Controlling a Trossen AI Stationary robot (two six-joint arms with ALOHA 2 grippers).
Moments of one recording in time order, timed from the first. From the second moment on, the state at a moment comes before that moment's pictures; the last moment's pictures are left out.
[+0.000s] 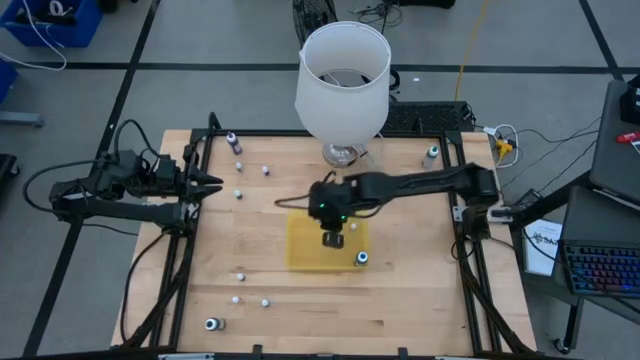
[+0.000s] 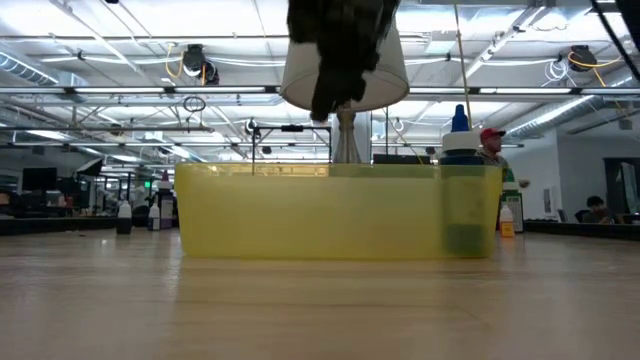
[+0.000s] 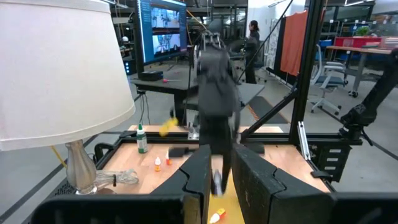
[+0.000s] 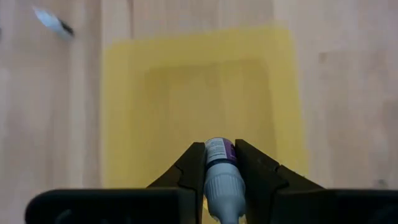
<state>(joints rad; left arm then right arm) 0.00 0.39 0.78 -0.39 0.00 0.00 0.01 1.91 1.65 -0.82 -0.08 0.10</state>
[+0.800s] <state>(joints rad) 0.00 0.39 0.78 -0.39 0.00 0.00 0.01 2.16 1.63 -0.84 0.00 0.00</state>
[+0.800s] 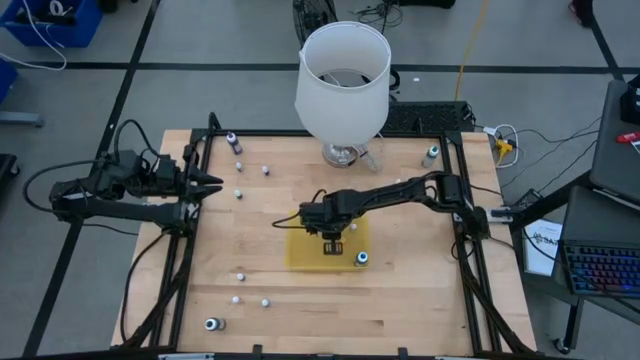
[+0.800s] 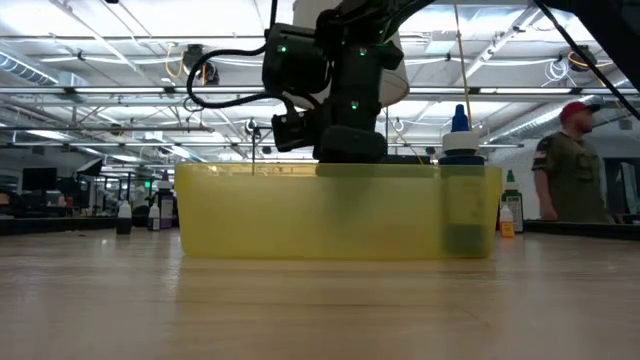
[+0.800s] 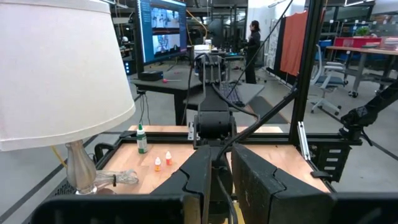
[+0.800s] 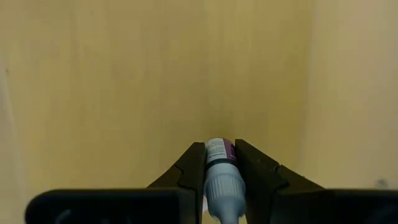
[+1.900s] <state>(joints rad) 0.00 0.39 0.78 -0.39 0.00 0.00 -0.02 2.16 1.63 -0.94 0.06 0.02</state>
